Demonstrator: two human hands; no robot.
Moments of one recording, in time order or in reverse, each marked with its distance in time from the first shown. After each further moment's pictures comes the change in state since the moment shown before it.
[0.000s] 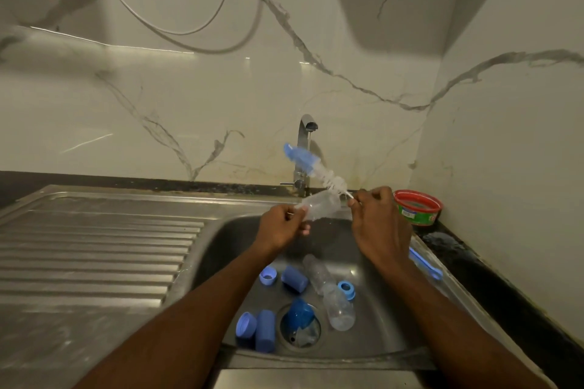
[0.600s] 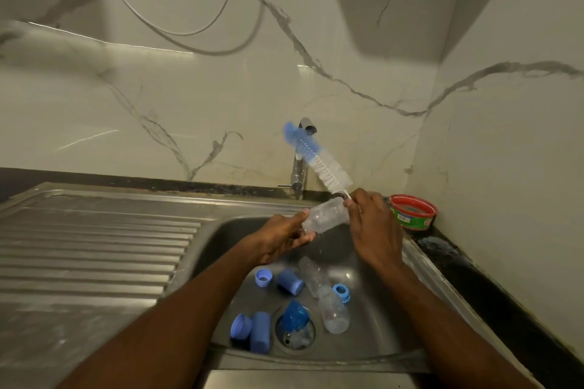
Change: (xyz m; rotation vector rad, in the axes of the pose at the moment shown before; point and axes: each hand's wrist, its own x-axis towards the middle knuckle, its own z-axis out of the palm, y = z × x) left_hand 0.001 0.014 -0.003 -0.460 -0.250 -0.399; right_hand -0.001 -0.003 -0.002 0.168 -0.009 -0.048
